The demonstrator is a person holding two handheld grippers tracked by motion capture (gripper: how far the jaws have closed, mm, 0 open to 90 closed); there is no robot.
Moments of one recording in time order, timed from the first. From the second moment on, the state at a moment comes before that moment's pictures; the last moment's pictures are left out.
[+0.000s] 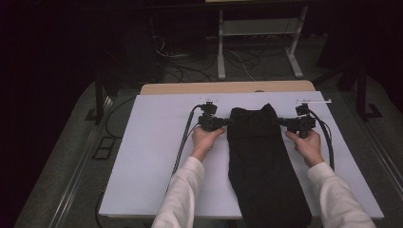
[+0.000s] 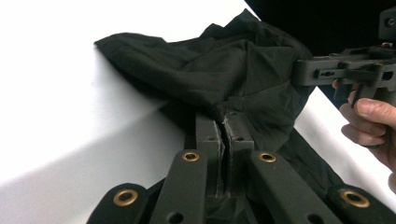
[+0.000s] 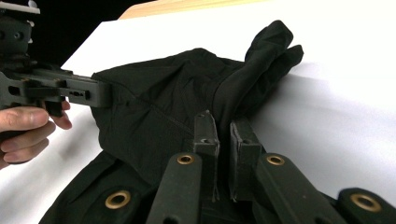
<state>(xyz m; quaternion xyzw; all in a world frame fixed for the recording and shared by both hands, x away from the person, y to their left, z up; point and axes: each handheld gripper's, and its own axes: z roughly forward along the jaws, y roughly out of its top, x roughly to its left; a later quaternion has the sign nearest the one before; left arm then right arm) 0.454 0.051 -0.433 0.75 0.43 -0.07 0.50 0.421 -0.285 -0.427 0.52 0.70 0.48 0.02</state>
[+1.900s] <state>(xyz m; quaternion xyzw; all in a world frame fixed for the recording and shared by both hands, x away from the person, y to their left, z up) 0.373 0.050 -0.390 0.75 0.37 -0.08 0.55 0.346 -0.314 -0.395 0.50 0.68 0.54 0.00</state>
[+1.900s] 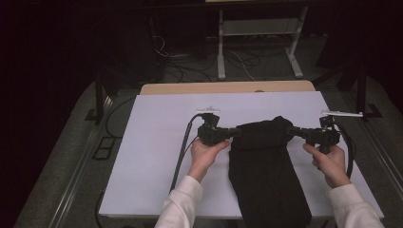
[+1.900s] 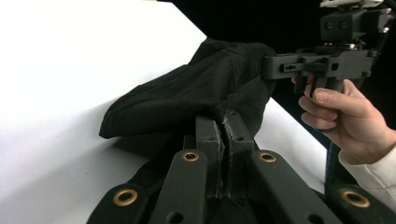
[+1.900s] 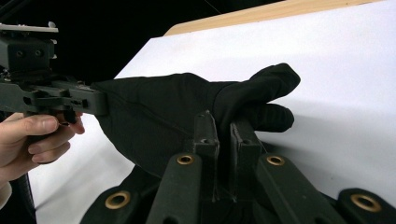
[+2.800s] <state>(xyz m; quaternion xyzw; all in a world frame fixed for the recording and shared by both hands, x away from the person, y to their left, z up) 0.329 0.048 -0.388 0.76 0.33 -0.09 0.55 0.309 -0.317 -0.398 0.49 0.69 0.53 -0.01</state>
